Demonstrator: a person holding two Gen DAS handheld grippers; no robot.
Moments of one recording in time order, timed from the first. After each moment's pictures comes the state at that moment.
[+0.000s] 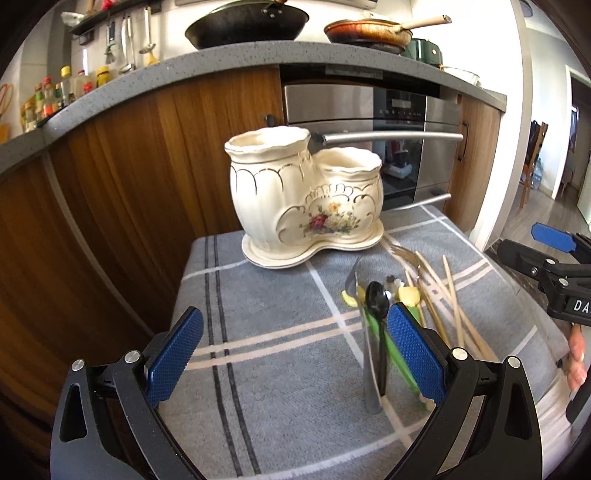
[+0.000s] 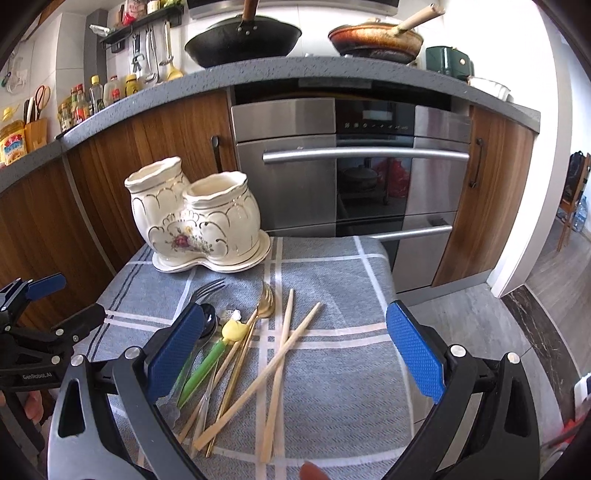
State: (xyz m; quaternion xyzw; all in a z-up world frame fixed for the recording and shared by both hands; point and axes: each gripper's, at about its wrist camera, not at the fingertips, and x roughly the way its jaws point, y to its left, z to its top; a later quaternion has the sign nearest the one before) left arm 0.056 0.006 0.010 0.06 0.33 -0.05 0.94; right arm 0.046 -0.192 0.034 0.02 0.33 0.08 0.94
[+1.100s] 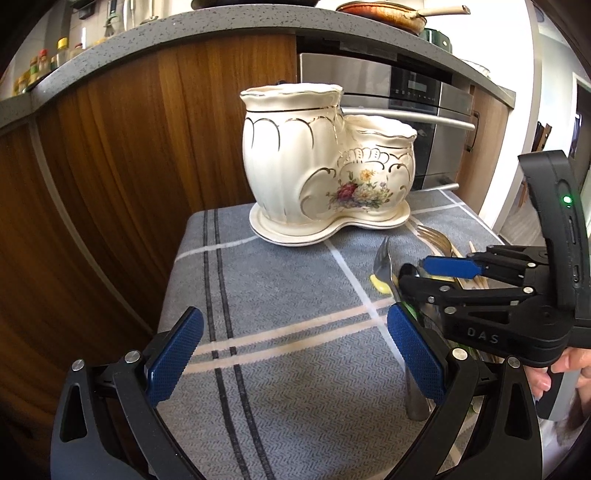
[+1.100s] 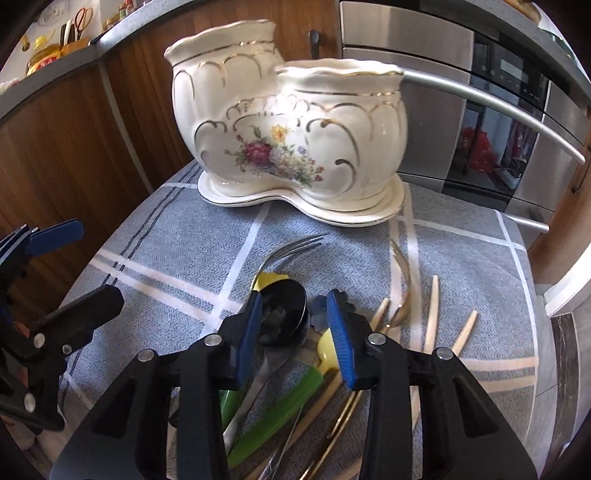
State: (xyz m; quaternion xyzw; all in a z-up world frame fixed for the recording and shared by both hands) left arm 0.086 0.032 -0.024 0.04 0.35 -0.06 0.93; right arm 0.119 -0.096 -0.038 -0.05 0.43 0.22 0.87
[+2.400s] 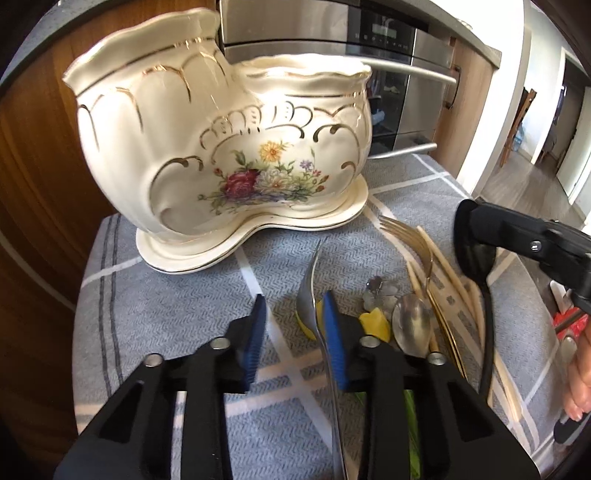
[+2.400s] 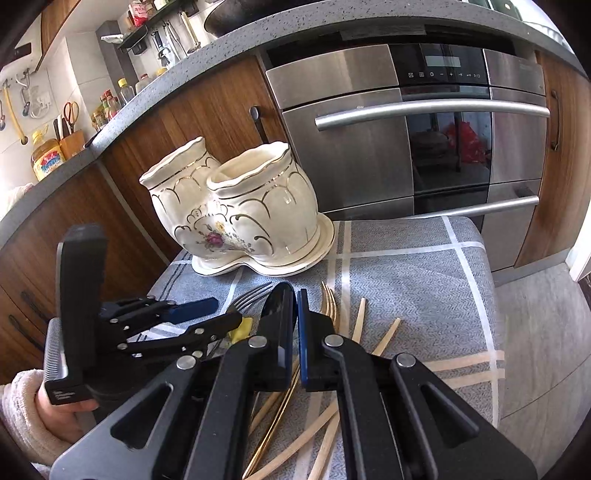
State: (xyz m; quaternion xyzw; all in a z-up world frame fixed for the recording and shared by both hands) left arm 0.163 -0.040 -0.055 0.06 0.43 -0.11 0.89; right arm 0.115 -0.188 0.002 0.10 0.37 0.23 0.90
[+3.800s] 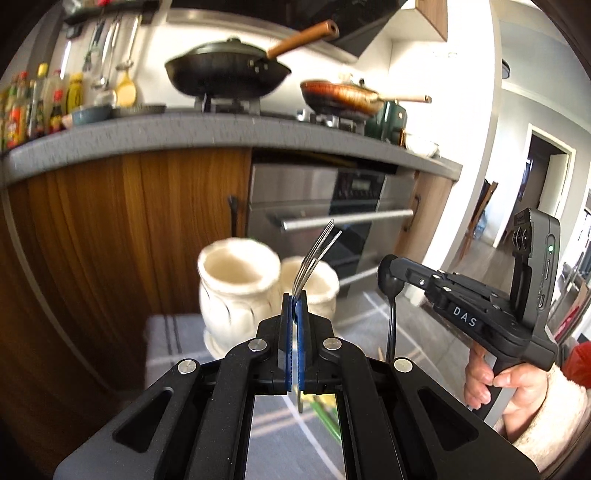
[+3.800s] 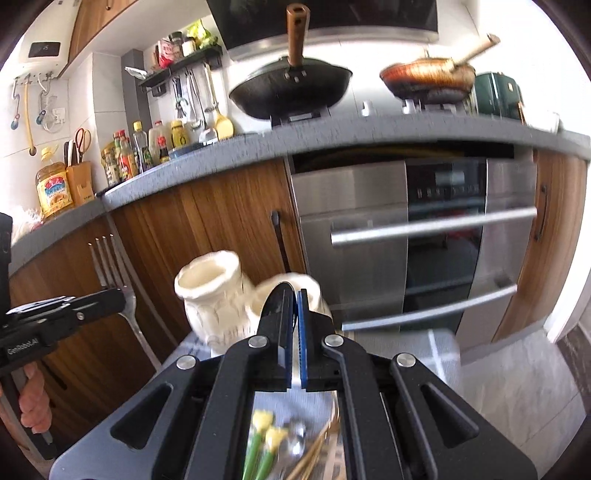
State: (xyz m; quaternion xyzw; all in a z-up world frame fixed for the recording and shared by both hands) left arm 0.096 0.033 0.115 -0.03 0.26 -0.17 0.95; right arm 0.119 -0.162 0.101 0.06 0.24 0.19 0.95
